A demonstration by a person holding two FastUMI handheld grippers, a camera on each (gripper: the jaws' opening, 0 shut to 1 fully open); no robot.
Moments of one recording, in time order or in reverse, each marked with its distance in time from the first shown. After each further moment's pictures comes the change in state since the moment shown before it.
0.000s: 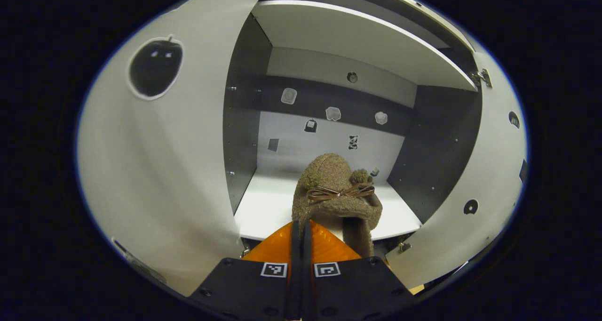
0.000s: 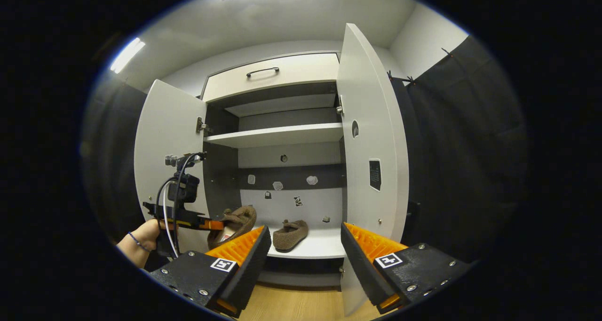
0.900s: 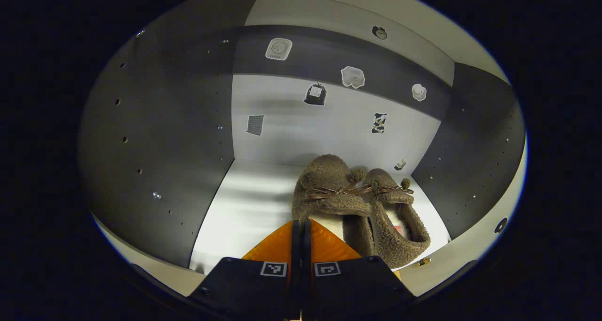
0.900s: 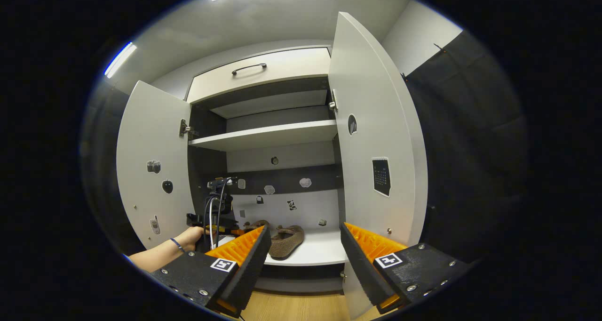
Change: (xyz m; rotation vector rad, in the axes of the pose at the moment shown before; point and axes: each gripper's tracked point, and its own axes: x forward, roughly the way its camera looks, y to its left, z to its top) left arm 0.145 -0.002 -0.028 0.012 0.183 0.000; right arm 0.031 -0.005 -0.001 0.029 -0.003 -0.043
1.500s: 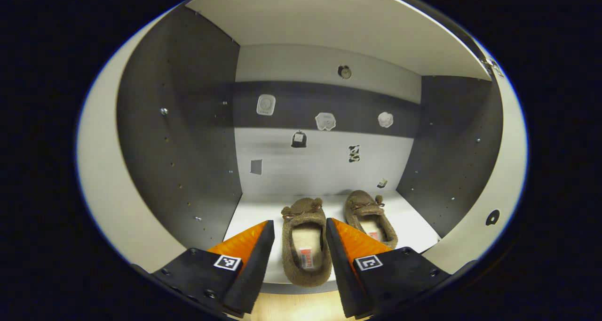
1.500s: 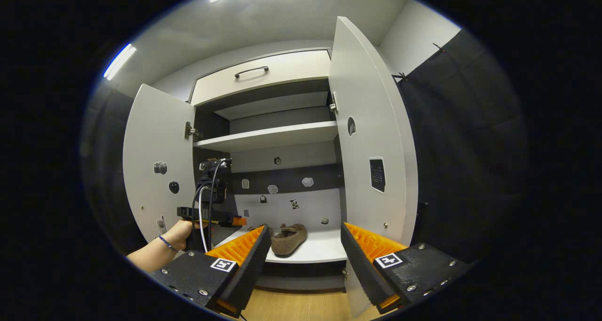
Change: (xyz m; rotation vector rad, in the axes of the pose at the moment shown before) left arm -0.099 -0.023 0.049 0.117 -0.242 0.004; right arm -0.021 0.004 0.006 0.009 -0.007 0.021
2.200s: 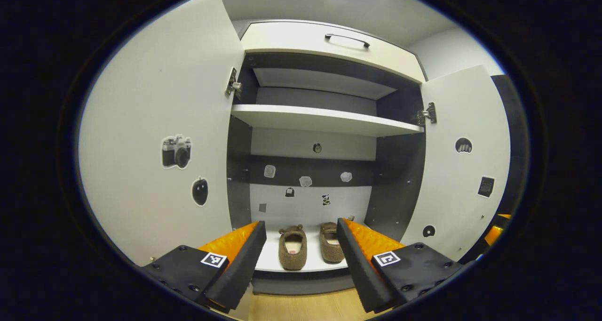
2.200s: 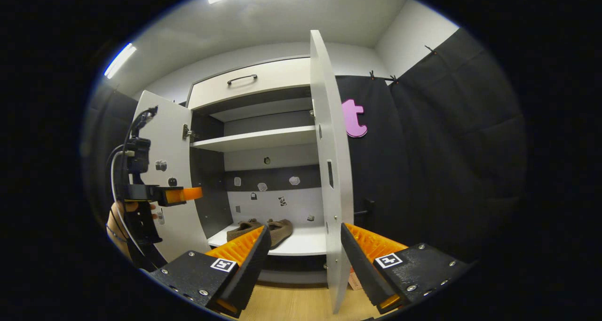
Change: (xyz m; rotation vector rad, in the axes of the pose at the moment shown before) left arm -0.210 -0.030 0.058 0.001 -0.319 -0.017; right arm -0.061 -0.058 -0.006 -0.018 0.013 -0.046
